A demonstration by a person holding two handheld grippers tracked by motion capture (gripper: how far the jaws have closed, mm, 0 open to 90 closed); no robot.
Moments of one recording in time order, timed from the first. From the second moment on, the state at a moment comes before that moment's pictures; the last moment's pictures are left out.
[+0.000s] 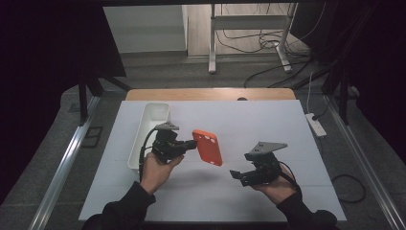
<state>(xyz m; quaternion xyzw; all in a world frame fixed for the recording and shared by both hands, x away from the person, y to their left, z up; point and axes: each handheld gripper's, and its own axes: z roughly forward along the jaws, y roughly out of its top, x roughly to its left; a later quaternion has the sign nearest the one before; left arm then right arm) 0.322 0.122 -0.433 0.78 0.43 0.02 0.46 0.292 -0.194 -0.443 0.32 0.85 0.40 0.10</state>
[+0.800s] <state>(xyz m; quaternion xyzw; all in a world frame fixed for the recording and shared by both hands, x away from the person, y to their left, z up) 0.336 0.157 -0.425 0.77 0.45 0.05 0.44 0.278 -0.234 -0.443 0.35 0.85 0.37 0.12</state>
